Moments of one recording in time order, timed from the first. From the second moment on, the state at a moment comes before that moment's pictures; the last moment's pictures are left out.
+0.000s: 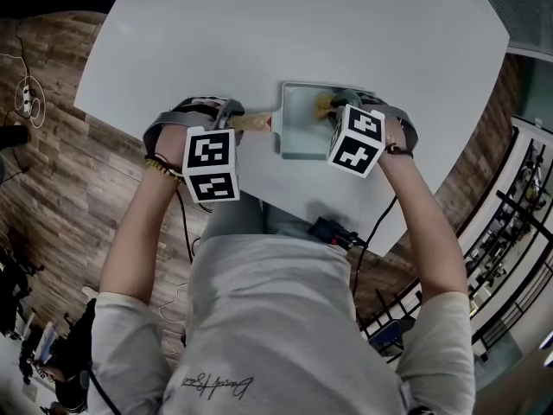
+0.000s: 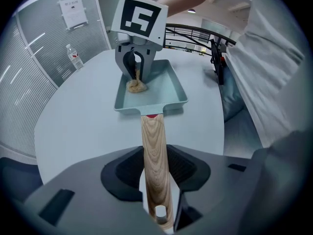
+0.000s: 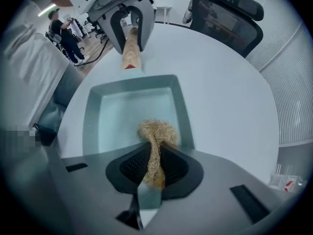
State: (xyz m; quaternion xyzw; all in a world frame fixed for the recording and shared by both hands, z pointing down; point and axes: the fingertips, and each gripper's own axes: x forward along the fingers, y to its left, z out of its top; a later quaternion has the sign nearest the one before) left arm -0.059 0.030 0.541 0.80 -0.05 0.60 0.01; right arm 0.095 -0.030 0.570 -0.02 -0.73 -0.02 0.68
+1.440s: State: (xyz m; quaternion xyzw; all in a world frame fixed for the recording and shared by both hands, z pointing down) left arm -0.060 0.021 0.545 0.79 -0.06 0.61 0.02; right arm 0.121 0.050 0.569 -0.10 -0.71 0.06 0.70
